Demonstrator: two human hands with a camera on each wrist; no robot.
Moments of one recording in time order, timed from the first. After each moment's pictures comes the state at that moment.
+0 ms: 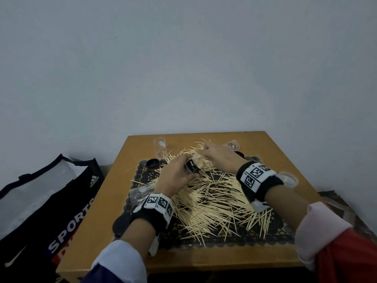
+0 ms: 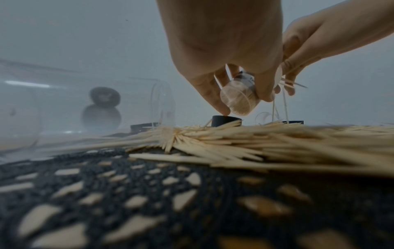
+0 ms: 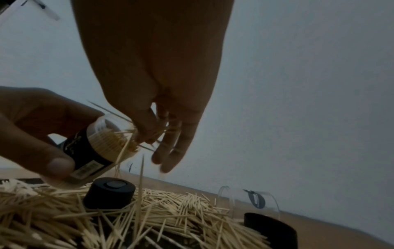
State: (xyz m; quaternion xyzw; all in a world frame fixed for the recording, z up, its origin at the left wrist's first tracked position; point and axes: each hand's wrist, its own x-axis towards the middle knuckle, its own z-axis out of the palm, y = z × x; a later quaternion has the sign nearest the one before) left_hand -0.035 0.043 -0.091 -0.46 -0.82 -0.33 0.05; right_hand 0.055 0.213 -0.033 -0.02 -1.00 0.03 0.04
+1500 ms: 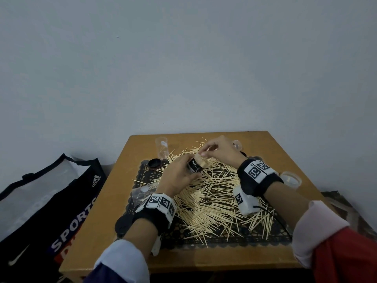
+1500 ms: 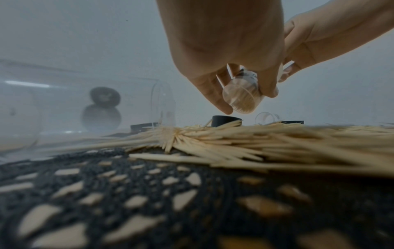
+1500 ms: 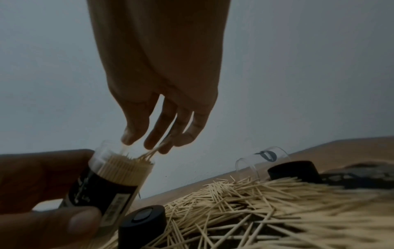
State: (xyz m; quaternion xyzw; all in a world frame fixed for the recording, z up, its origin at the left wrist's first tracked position) left_hand -0.032 0.043 -0.088 -0.47 -0.81 -0.34 0.04; right_hand 0.050 0.210 -0.025 -0.10 -0.90 0.39 0.16
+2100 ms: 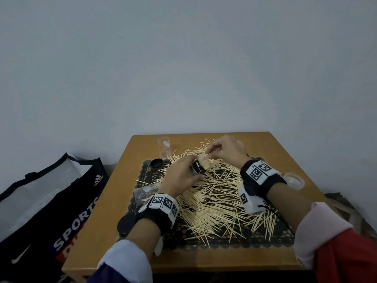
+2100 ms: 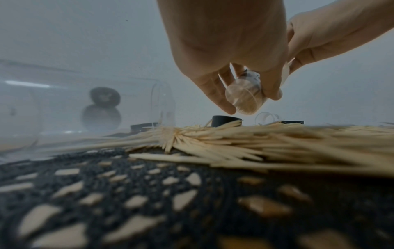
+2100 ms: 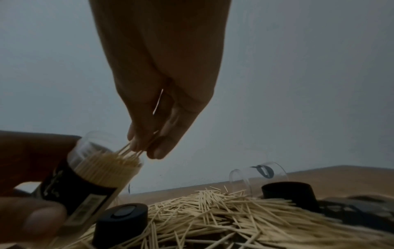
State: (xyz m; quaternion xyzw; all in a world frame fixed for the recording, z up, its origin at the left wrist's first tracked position) left_hand -0.033 0.043 -0.088 -0.48 -0.81 -0.33 0.04; right_hand 0.056 0.208 -0.017 -0.15 -0.92 0.32 0.17
